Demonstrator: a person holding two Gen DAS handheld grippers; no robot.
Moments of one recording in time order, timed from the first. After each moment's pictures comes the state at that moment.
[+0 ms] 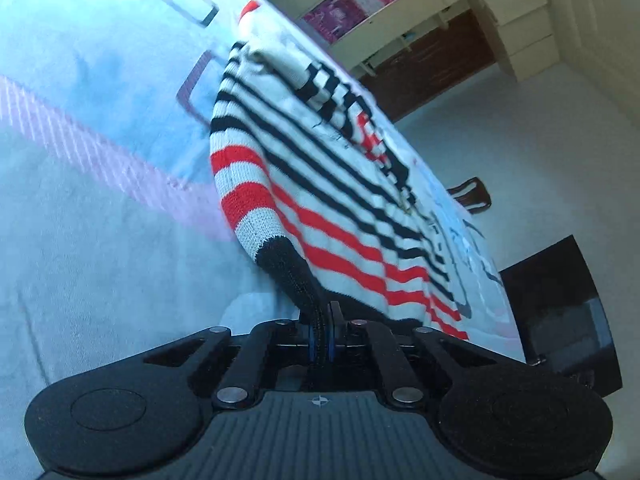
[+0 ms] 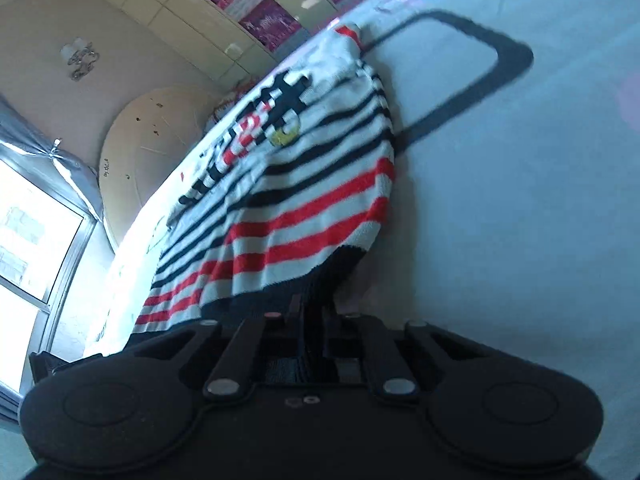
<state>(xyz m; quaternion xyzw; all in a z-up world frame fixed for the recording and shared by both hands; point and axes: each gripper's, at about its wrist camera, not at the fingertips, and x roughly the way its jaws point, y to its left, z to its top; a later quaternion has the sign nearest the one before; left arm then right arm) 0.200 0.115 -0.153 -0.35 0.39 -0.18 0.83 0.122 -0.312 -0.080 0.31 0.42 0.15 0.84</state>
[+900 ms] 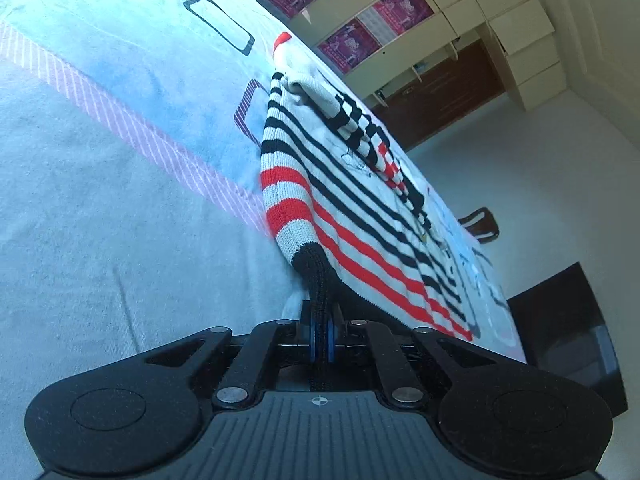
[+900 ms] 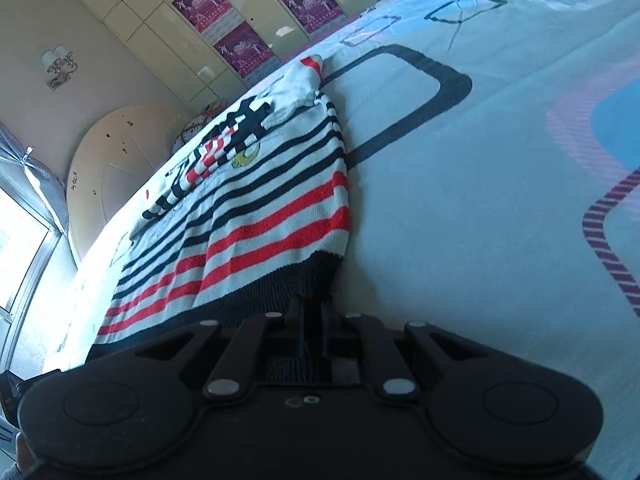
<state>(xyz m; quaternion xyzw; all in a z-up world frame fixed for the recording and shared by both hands) 0.174 0.145 -0.170 -0.38 0.37 -0.14 0.84 0.099 -0.327 -0.087 0.28 0.40 0.09 0.87</state>
